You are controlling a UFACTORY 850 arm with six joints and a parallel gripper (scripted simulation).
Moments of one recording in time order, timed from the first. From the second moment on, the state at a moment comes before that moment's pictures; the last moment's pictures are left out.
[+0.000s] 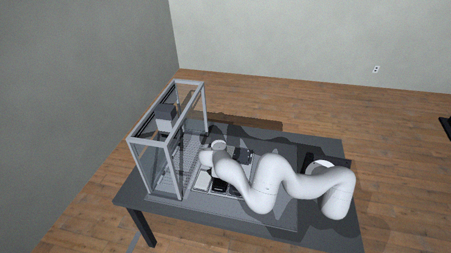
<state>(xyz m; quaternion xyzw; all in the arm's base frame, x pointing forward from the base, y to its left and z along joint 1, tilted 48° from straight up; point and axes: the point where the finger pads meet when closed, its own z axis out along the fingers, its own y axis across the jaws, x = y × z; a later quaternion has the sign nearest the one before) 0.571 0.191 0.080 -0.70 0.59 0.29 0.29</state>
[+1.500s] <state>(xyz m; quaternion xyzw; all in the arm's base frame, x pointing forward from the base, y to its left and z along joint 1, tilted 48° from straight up) 0.573 0.171 0.097 -0.70 0.59 0.29 0.29</state>
